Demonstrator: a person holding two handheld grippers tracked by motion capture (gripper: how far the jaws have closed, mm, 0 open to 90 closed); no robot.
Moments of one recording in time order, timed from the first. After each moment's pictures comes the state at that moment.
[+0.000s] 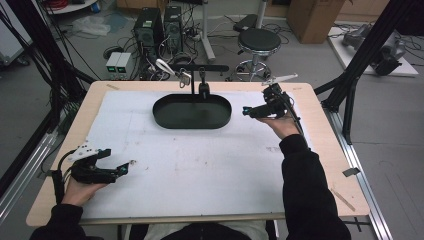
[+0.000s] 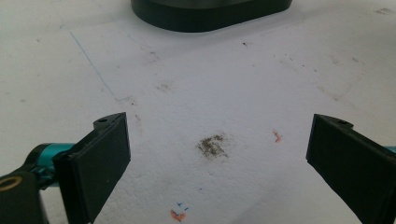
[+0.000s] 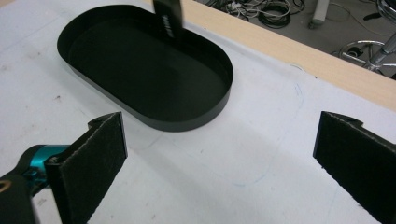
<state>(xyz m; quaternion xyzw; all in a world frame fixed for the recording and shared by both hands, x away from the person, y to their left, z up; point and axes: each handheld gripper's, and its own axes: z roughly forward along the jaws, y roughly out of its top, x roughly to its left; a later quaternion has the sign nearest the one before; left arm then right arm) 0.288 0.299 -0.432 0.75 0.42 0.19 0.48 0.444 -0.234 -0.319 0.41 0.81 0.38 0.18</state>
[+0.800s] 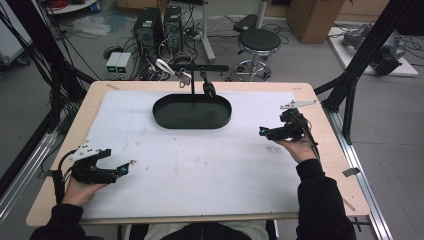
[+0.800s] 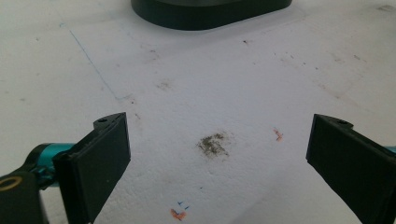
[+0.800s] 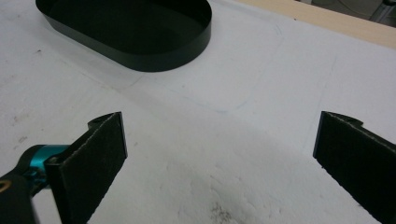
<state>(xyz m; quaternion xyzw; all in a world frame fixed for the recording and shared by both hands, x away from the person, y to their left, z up) 0.288 0.298 -0.433 0.75 0.42 0.19 0.47 0.397 -0.286 -0.360 0.43 0.80 0.38 0.18</state>
